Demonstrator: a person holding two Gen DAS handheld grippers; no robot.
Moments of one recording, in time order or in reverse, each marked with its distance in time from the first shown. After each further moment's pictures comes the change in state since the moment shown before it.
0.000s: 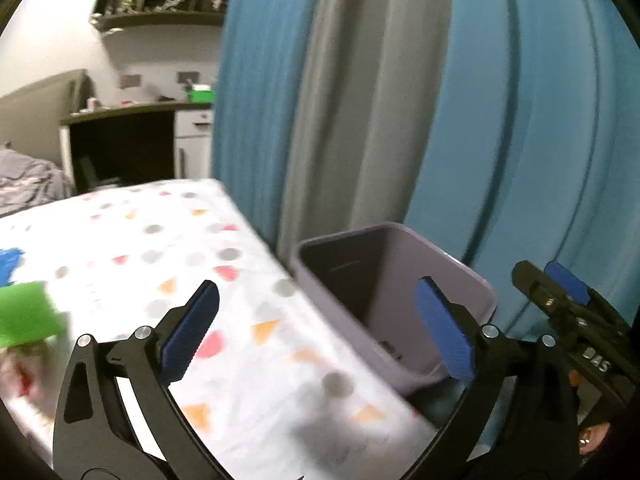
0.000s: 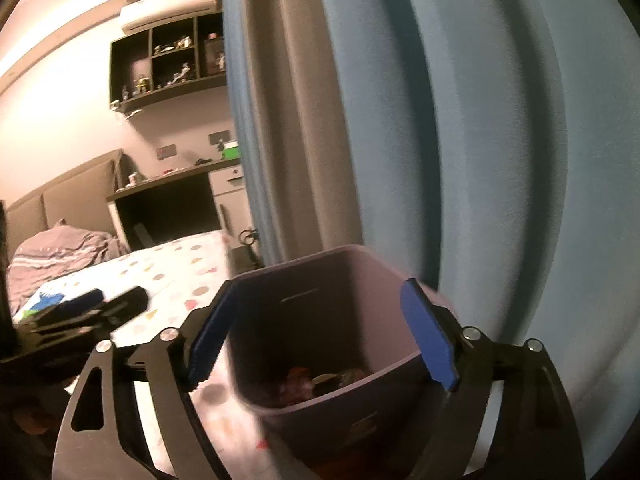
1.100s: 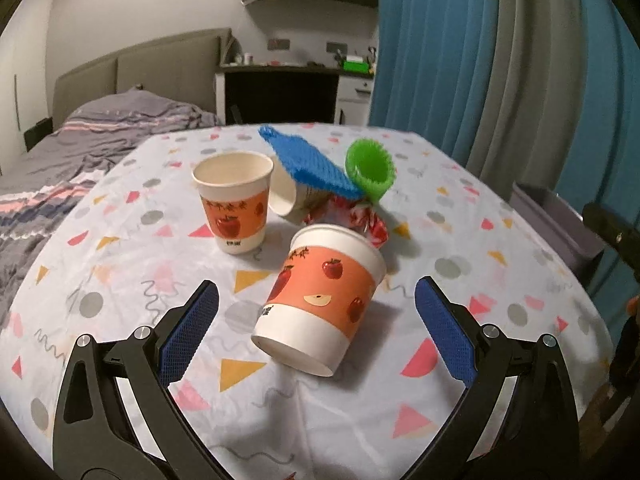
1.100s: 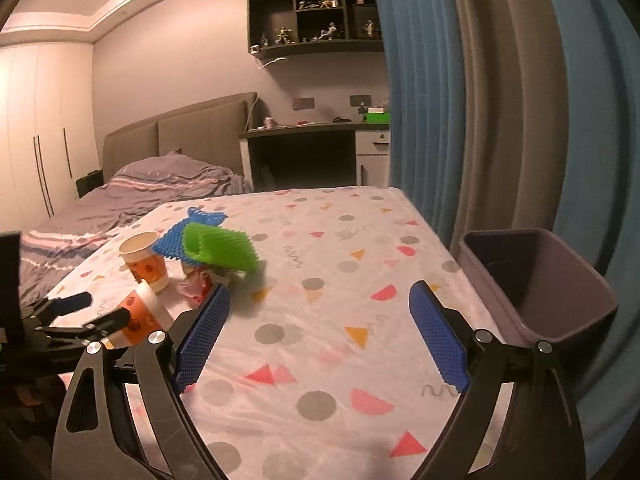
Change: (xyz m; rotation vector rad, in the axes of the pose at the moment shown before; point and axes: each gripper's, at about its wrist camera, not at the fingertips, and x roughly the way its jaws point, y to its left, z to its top) left arm -0.178 0.217 -0.101 -0.150 0.121 0.394; right arm -0.045 0.206 -0.054 -0.230 0.107 0.374
